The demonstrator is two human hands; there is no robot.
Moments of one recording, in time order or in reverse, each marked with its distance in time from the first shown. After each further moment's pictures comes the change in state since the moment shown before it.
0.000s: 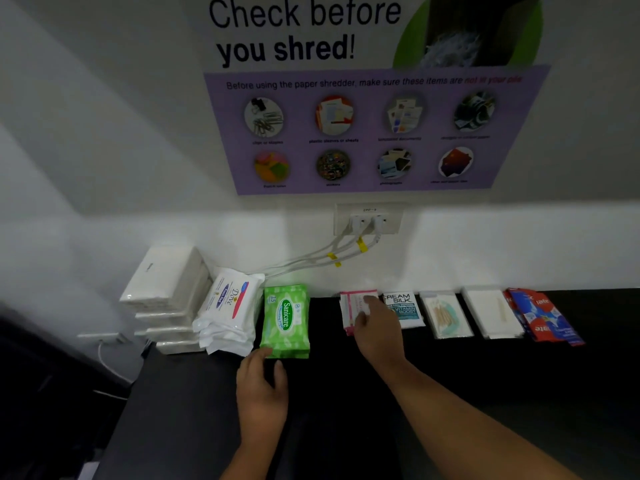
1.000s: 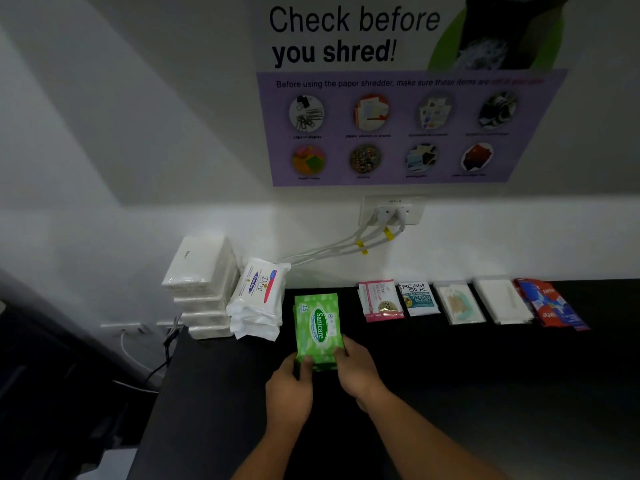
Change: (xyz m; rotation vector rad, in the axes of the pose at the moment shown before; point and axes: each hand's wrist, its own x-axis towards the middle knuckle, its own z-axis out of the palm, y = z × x) left_hand -0.016 -0.001 -0.034 -0.080 -0.312 -0.218; right_hand -0.096 -0.031 0.062 0.343 -0.423 0.241
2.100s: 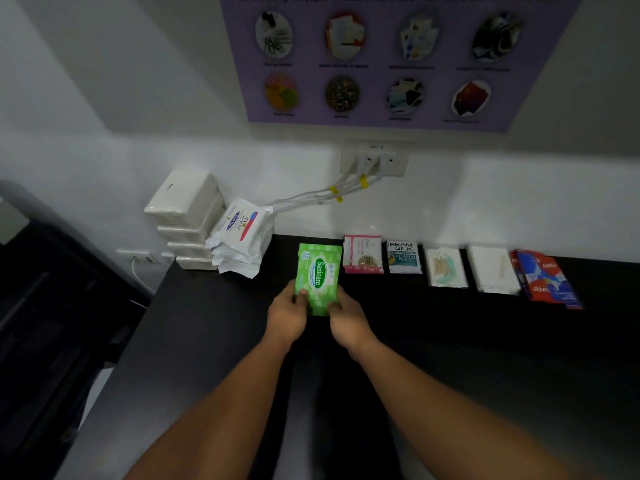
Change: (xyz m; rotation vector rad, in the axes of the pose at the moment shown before) left_hand 0.010 0.016 0.065 -0.083 -0.049 -0.008; right_hand -0.015 0.020 -0.061 0.005 -0.140 -0.061
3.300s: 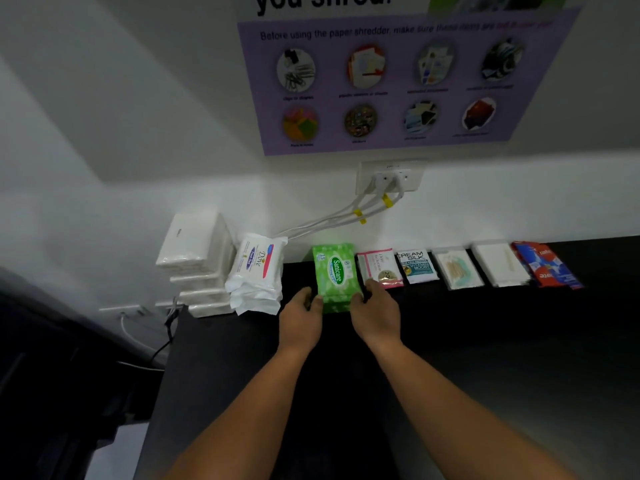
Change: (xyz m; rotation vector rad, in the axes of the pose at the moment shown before) left_hand 0.045 0.022 -0.056 0.076 -0.088 0.047; right_hand 0.020 -0.056 0.029 -0.190 0.525 0.109
